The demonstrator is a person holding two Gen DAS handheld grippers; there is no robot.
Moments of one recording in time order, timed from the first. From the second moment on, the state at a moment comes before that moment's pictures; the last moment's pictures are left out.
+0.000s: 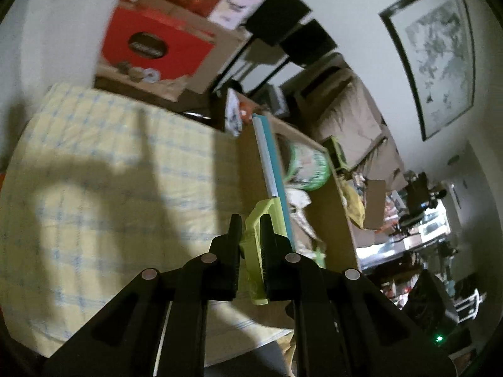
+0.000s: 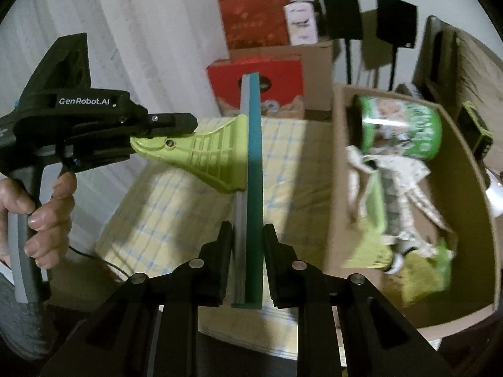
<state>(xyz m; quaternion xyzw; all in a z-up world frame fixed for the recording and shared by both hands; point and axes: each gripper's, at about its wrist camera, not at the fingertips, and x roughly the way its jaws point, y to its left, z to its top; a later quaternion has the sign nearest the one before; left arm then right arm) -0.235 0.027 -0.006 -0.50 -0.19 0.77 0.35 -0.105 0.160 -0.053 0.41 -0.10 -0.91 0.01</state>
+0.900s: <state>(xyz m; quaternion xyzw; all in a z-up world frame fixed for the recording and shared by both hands) -0.211 0.175 -0.028 -0.55 -0.17 0.72 0.39 -0.043 0.282 -0.051 0.40 -0.18 -0.89 -0.09</state>
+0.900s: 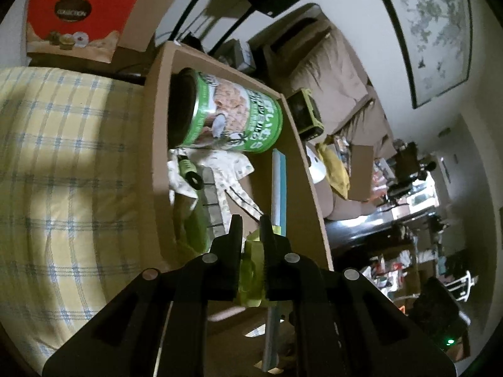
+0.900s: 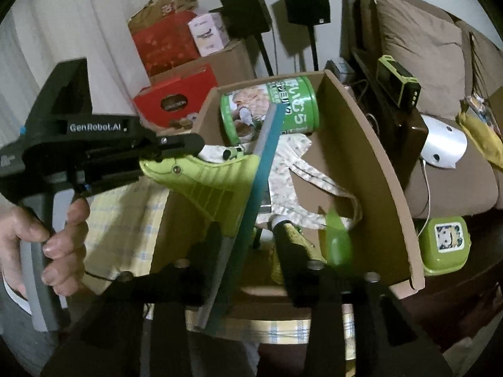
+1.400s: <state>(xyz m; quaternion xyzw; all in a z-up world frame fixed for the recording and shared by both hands) -0.207 0.173 -0.032 -0.55 -0.17 0.72 0.39 -0.070 0.258 -0.085 0.46 -0.13 -0.87 -0.09</state>
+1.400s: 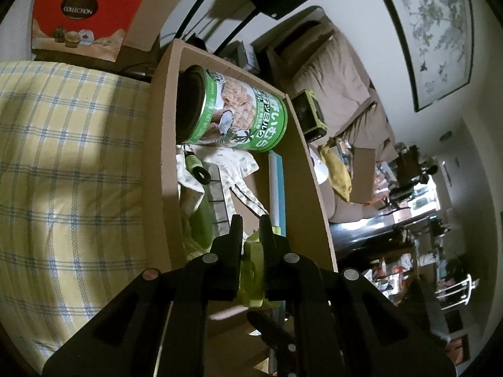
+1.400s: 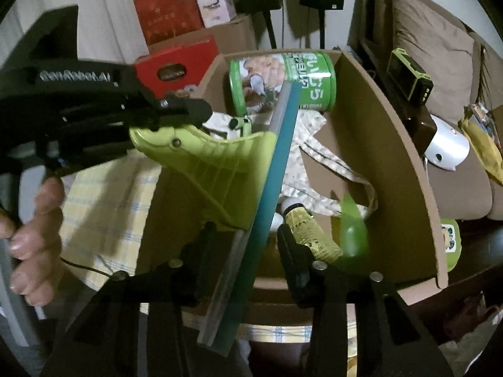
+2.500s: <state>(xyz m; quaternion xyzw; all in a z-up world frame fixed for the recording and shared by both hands) -0.219 0.256 -0.024 -0.53 -0.18 0.71 0.43 -0.083 0.346 -0.065 0.48 -0.04 -0.87 -0.09</state>
